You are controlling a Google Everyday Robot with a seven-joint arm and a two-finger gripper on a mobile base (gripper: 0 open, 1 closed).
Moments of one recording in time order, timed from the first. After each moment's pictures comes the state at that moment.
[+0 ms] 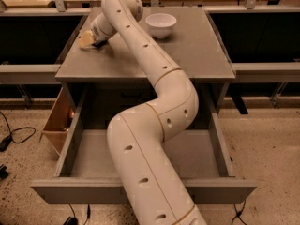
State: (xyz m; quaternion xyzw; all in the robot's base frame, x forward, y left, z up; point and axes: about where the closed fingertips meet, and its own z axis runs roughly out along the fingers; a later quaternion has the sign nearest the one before) arm 0.913 0.222 0.821 -0.38 0.82 0.18 0.39
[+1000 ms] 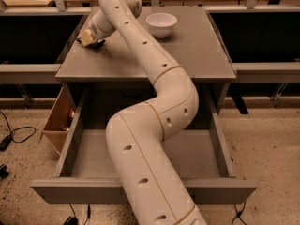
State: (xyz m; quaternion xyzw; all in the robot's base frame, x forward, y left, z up) arm 0.905 0.218 0.849 -0.39 0.81 0.18 0.40
